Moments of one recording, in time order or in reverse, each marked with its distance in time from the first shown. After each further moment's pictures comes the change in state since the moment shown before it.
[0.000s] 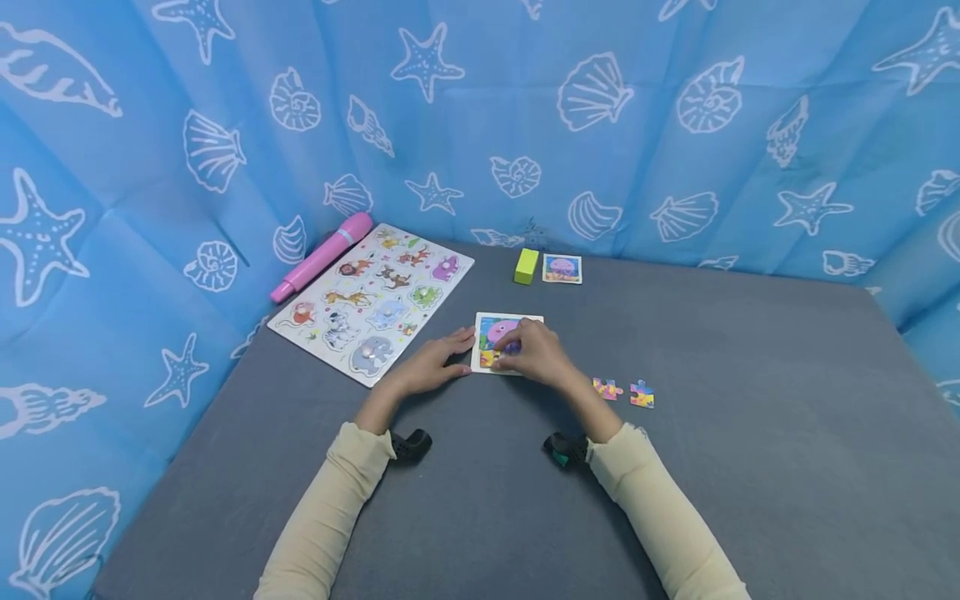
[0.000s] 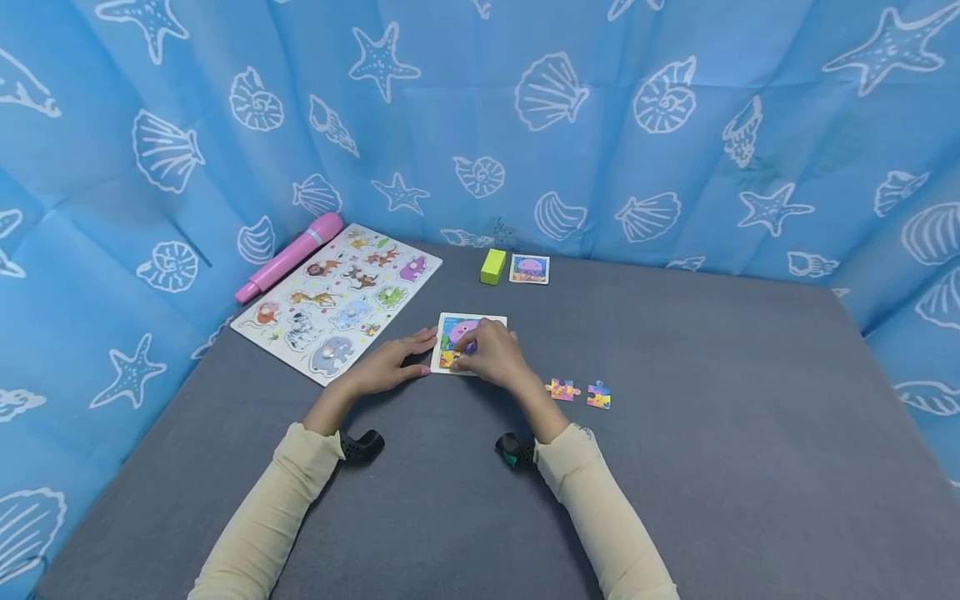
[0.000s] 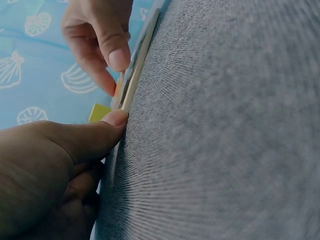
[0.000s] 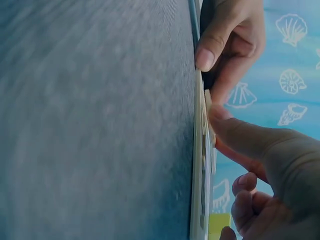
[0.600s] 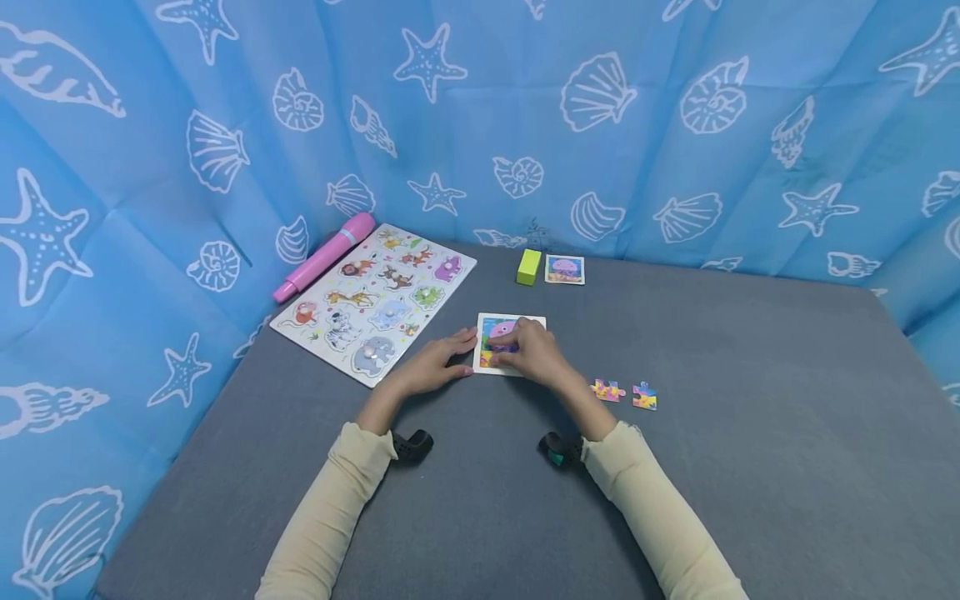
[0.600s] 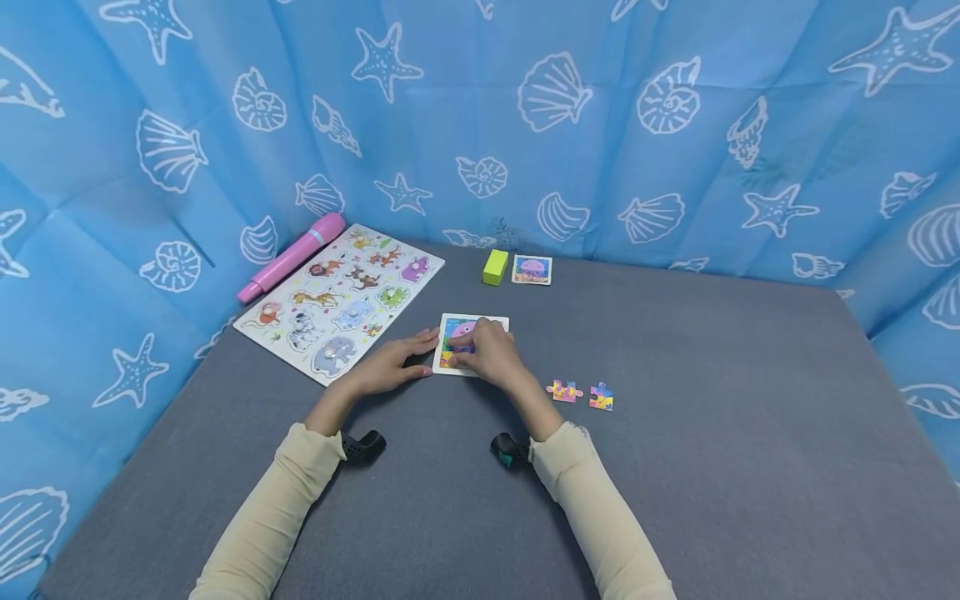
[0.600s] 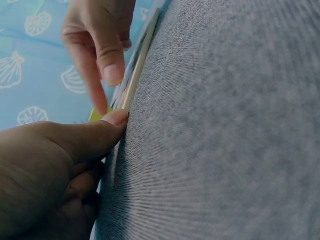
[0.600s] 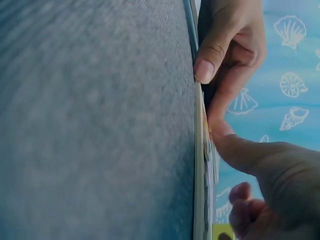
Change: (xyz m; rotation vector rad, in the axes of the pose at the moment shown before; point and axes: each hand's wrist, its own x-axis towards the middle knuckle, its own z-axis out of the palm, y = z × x) left_hand 0.002 0.000 -0.002 -0.025 -0.022 -0.028; right_hand 0.007 0.002 0.008 0.003 -0.005 -0.015
